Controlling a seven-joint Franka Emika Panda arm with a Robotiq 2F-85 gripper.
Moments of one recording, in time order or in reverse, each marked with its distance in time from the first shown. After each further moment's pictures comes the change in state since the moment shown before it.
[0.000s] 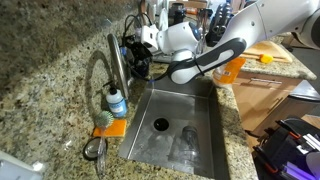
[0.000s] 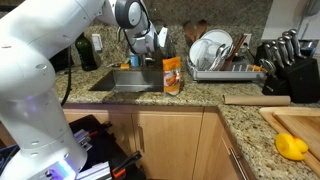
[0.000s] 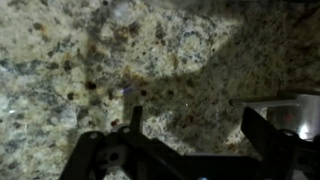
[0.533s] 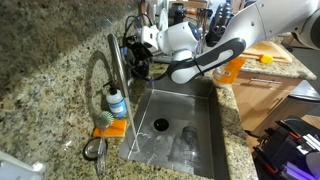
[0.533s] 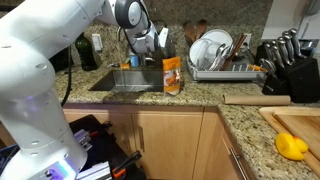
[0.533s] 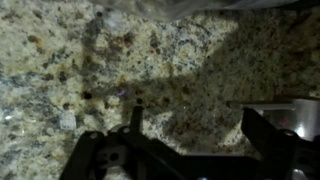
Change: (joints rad) arm 0.002 0.001 -0.008 0.004 0.005 -0.015 0.006
